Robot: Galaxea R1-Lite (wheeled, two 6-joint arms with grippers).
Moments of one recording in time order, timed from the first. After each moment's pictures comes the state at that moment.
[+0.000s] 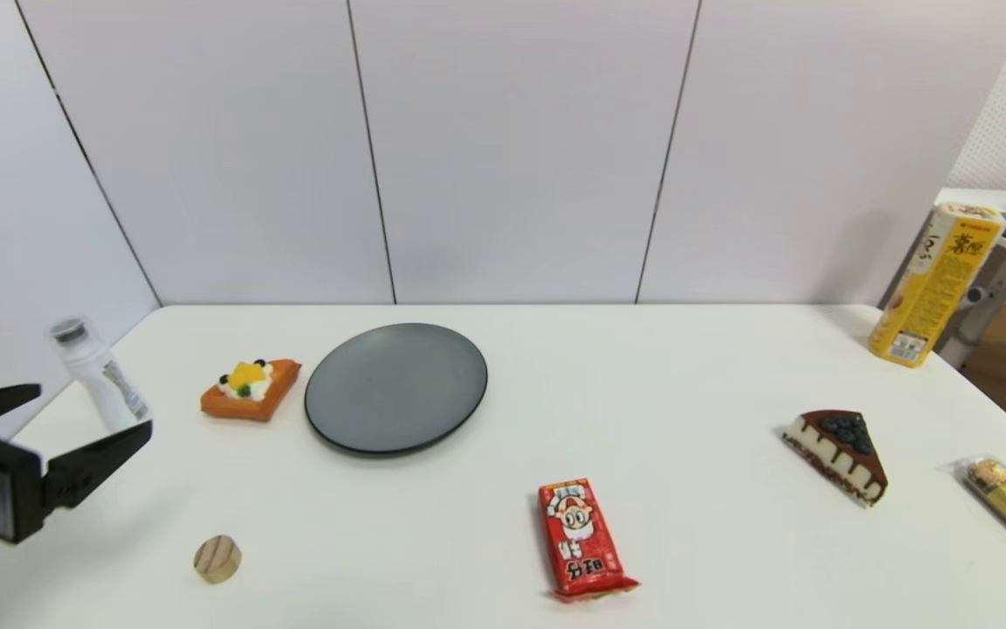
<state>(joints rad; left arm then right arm) 0.02 0.90 -0.46 -0.15 -0.14 0.26 0.00 0.00 0.00 0.00 0.00 0.01</state>
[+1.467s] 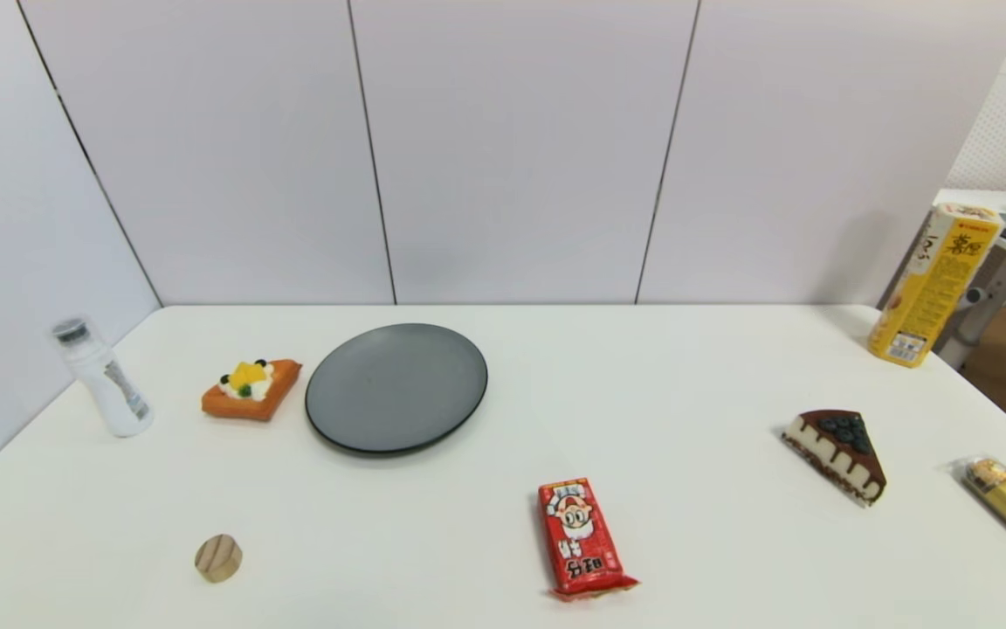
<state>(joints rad) 0.00 0.00 0.00 0.00 -0.01 0.00 0.00 0.00 0.00 0.00 0.00 0.00</state>
